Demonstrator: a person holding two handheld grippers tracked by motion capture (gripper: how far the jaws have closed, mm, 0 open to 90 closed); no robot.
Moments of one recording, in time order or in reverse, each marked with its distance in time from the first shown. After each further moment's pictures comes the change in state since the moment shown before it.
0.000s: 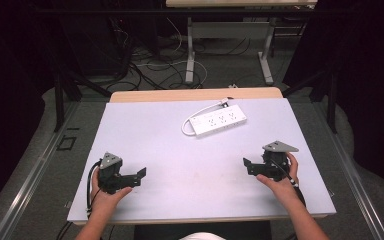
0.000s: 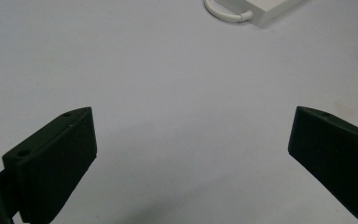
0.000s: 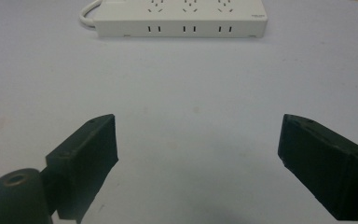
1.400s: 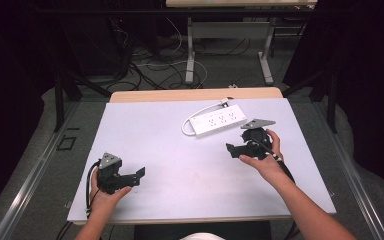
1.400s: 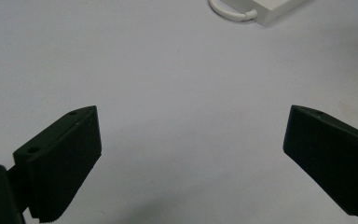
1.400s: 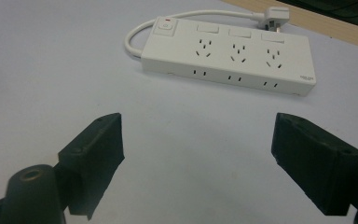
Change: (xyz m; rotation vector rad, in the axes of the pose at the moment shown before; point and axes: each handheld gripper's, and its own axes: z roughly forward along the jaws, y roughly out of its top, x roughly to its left) left arm 0.001 0.000 -0.001 0.002 0.010 -0.008; right arm 0.033 0.074 0.016 0.079 0.080 -0.118
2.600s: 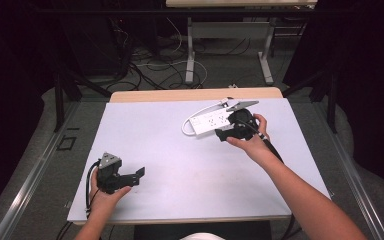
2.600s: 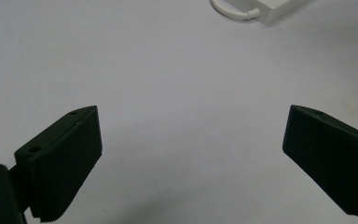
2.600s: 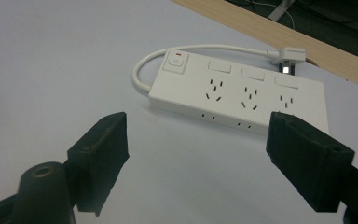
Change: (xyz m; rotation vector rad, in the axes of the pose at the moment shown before) left arm 0.002 0.000 0.000 0.007 0.004 0.003; right arm 0.005 0.053 0.028 0.021 0.031 -0.065
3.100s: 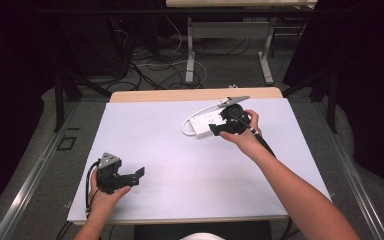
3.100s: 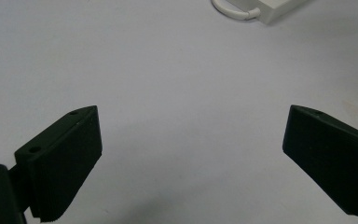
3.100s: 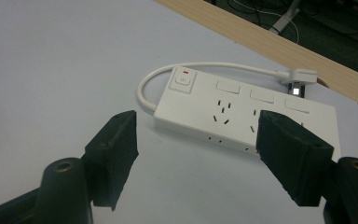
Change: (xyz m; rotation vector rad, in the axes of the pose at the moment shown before) left arm 0.001 0.000 0.000 0.007 -0.004 -0.007; right arm 0.005 0.017 0.017 -0.015 0.014 -0.026
